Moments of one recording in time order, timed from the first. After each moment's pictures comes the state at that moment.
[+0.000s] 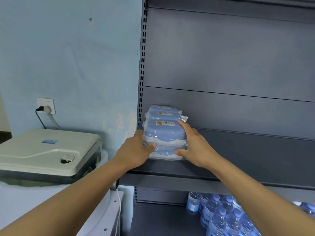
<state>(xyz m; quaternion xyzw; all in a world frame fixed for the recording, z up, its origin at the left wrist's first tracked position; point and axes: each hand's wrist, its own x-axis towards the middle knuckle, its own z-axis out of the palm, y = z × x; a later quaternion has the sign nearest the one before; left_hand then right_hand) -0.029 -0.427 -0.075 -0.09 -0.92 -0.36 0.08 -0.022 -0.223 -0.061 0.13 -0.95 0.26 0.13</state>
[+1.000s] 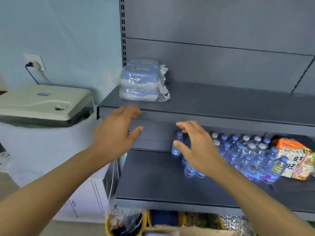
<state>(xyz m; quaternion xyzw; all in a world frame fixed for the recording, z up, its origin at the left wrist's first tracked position) 0.125 -0.388 -0.119 -0.19 -0.92 -0.25 0.26 0.145 -0.160 -0.144 0.15 -0.94 0.24 0.20</state>
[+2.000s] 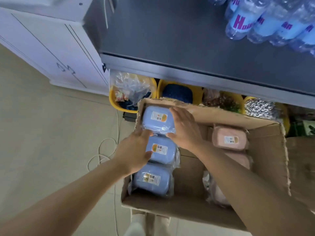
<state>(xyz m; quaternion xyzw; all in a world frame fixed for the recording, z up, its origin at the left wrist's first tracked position) 0.263 -0.304 -0.588 -0.05 -0.95 -0.17 -0.27 0.198 -0.127 -0.644 0.16 -0.97 0.11 -0.17</state>
